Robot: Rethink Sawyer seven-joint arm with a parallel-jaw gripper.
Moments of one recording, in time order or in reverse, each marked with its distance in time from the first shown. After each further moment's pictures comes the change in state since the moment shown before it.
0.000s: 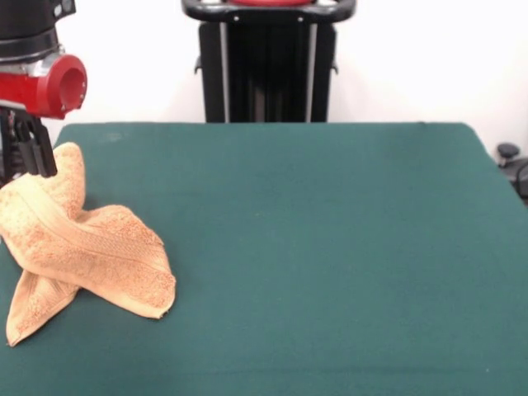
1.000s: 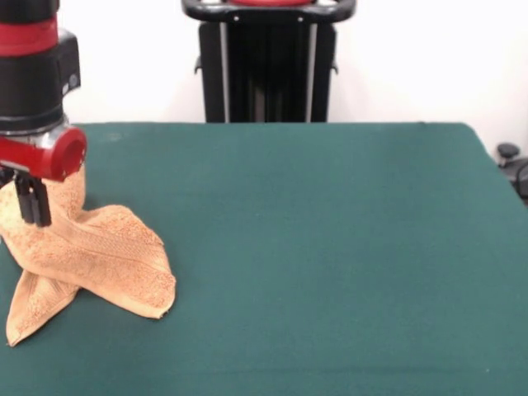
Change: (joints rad) arm 0.017 0.116 -0.058 -0.004 -0.010 -0.188 0.000
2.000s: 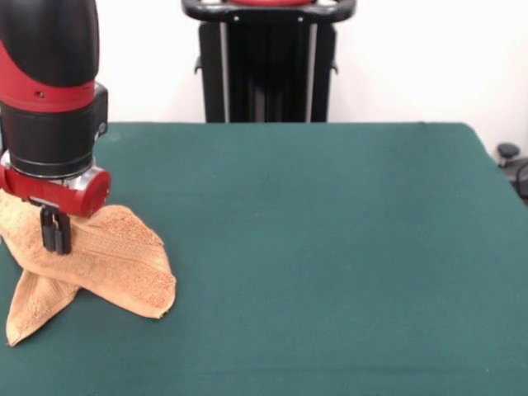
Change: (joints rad) arm 0.047 0.080 -0.062 0.021 -0.003 -0.110 0.000
